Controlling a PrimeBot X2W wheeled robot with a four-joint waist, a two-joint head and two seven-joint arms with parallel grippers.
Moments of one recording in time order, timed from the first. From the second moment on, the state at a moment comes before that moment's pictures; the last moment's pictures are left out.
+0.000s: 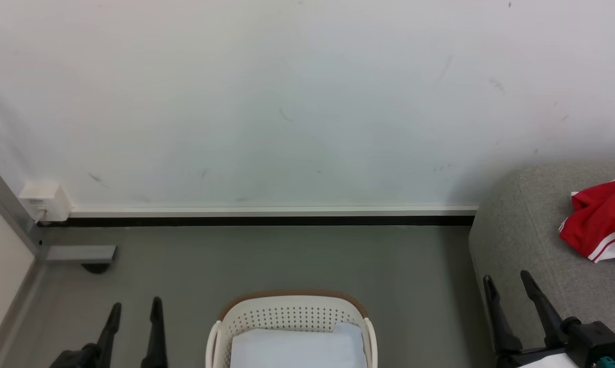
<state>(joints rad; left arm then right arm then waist) 0.01 0.08 0.05 0.21 -0.20 -0.04 -0.26 -0.08 -0.10 0.12 0.26 0.30 0.13 -0.26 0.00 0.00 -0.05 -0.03</state>
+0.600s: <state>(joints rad) 0.02 0.04 0.09 0.28 -0.28 -0.06 -0.22 -0.06 -0.09 0.12 0.30 0.39 0.13 -0.23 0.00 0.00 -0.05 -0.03</state>
